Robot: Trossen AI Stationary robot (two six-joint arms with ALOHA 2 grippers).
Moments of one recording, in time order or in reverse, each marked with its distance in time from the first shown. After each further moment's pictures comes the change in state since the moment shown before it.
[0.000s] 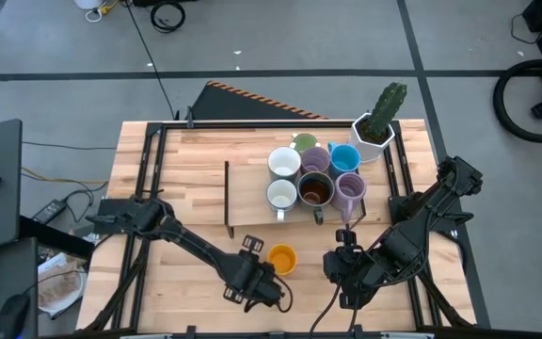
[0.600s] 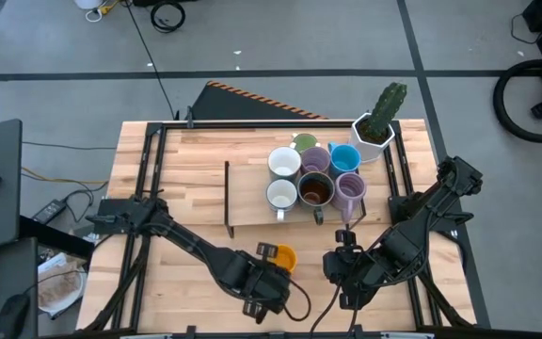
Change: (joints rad) left arm 0.005 -0.032 0.164 0.218 -0.003 -0.061; right arm 0.000 0.000 0.000 0.008 -0.003 -0.006
